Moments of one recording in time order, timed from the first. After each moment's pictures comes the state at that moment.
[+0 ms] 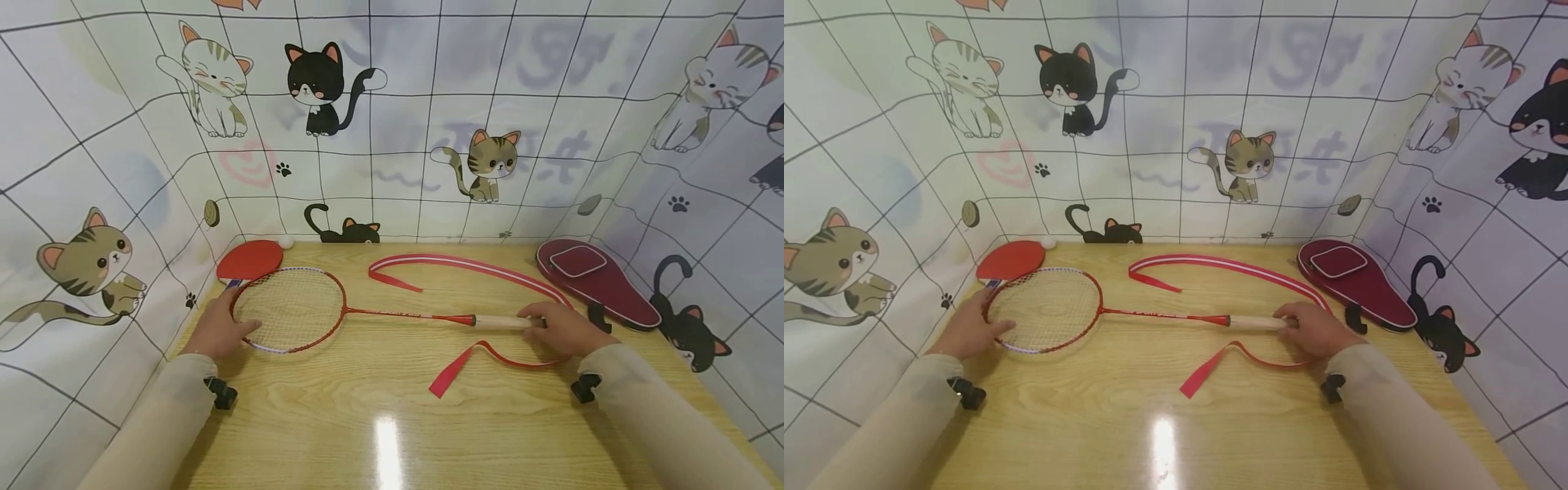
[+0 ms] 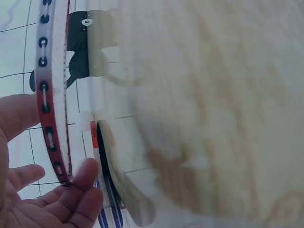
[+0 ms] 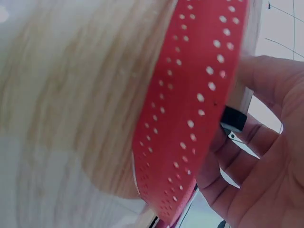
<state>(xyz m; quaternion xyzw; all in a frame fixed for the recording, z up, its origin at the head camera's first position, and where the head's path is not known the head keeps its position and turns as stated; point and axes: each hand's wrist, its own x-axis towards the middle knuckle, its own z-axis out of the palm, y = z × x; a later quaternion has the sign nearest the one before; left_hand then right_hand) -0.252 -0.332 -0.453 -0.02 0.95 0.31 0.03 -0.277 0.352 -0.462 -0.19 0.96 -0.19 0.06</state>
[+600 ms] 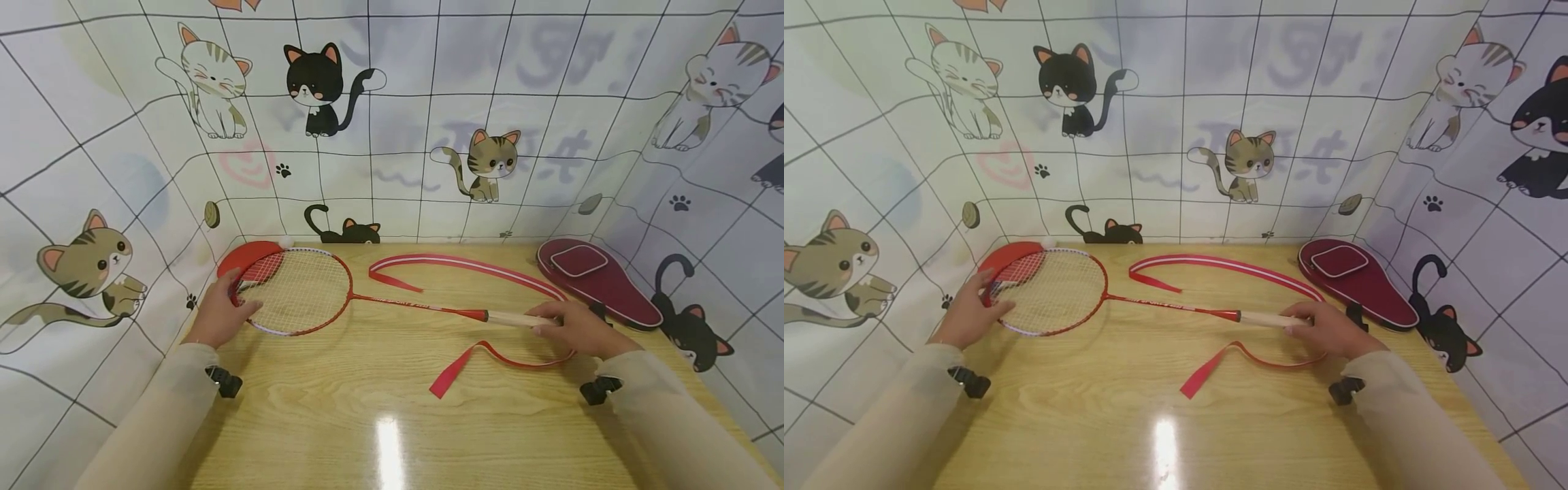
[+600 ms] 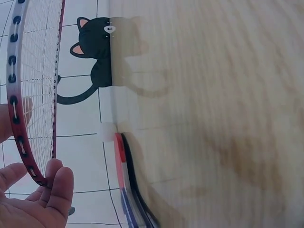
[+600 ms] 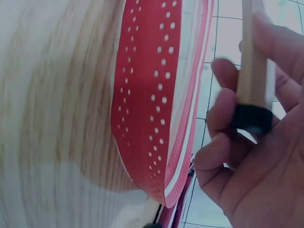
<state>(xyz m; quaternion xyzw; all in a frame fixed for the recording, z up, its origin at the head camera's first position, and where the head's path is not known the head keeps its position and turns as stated) -0.253 -0.316 -0.424 -0.02 0.94 0.35 -0.04 -0.263 0.367 -0.446 -0.16 0.94 -0.30 0.07</state>
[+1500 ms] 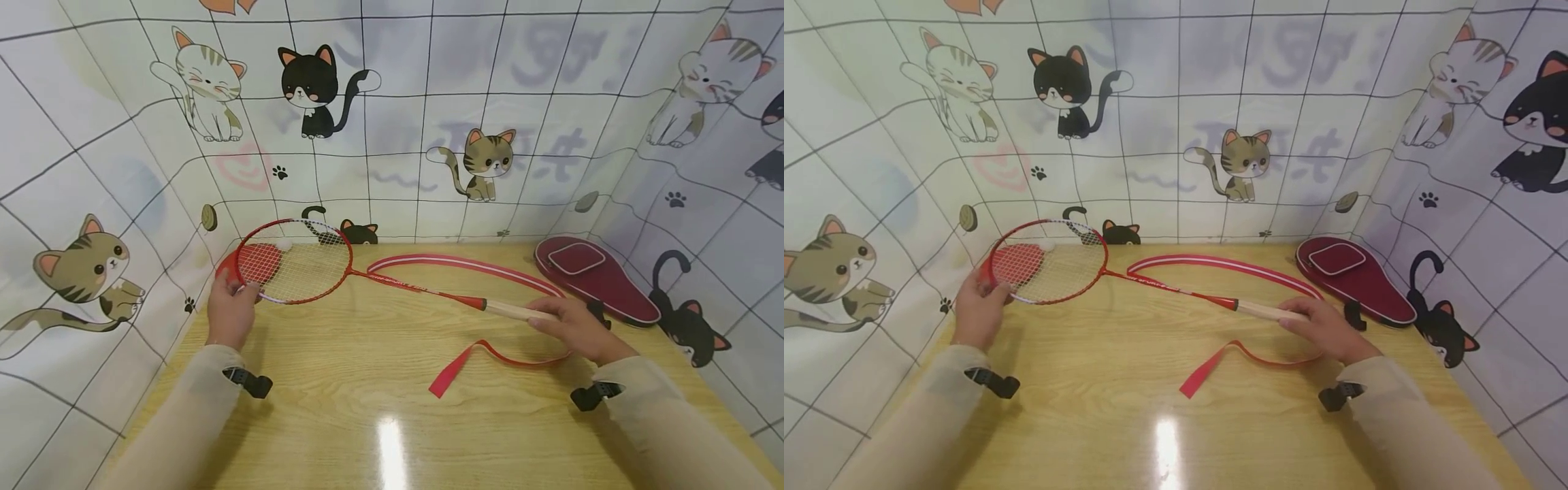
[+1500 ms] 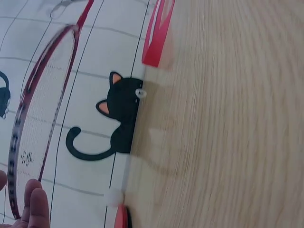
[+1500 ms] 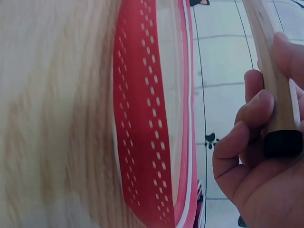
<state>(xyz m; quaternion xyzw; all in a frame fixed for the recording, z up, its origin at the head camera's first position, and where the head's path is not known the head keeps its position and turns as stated) -0.253 -0.266 -0.411 -0.17 0.76 0.62 -0.10 -0.248 0.357 -0.447 -0.19 0.90 -0.38 -0.01</state>
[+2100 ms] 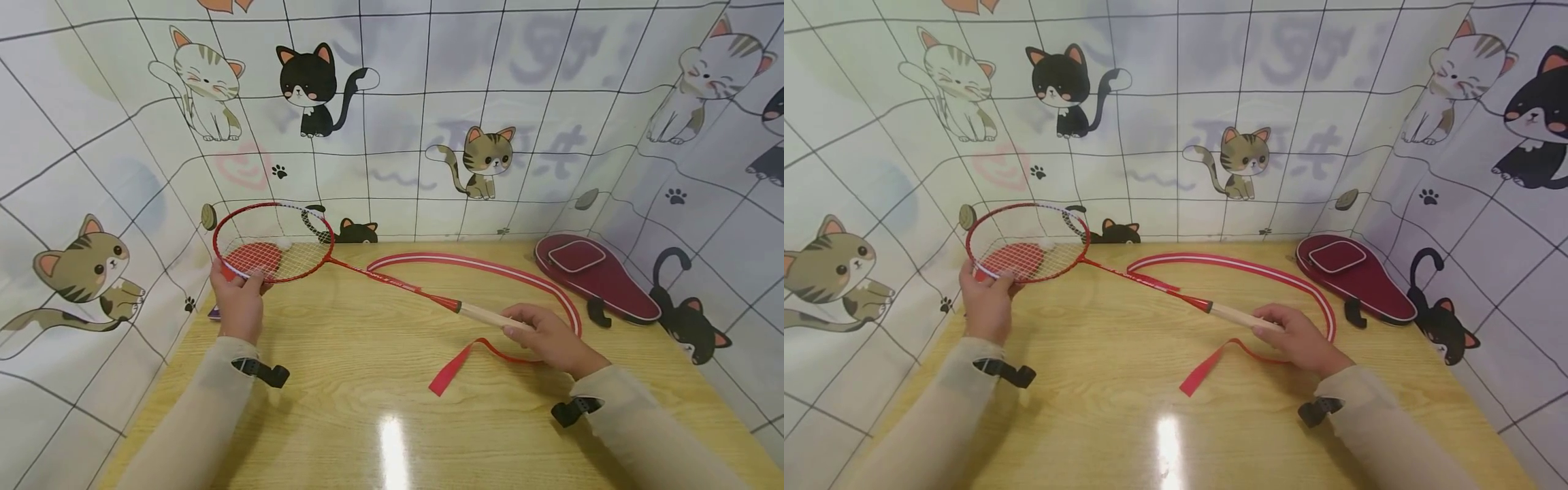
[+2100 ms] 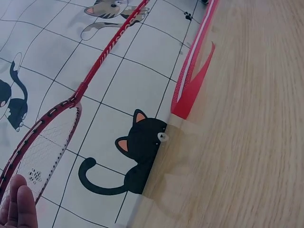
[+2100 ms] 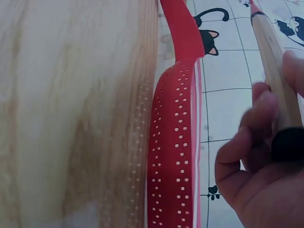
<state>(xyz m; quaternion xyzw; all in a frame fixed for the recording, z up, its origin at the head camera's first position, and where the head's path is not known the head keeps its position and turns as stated) -0.258 -0.239 -0.394 -0.17 0.60 0.76 -0.16 -0.230 0.306 -0.455 -0.17 0.86 -0.48 0.05</state>
